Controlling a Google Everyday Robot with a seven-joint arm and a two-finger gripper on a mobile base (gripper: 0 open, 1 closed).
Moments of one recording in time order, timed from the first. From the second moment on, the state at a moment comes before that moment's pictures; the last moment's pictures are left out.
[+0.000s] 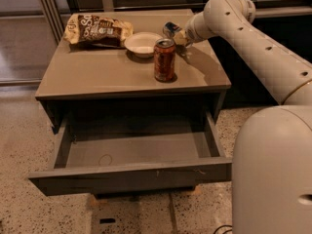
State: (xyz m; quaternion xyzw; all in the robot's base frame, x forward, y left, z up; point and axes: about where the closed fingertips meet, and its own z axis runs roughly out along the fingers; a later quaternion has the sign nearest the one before) arm 0.878 -0.117 0.857 -0.33 0.82 0.01 0.47
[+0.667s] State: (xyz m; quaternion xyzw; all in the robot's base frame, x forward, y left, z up) arm 0.826 -0.131 0.930 -0.40 0.77 0.05 0.49
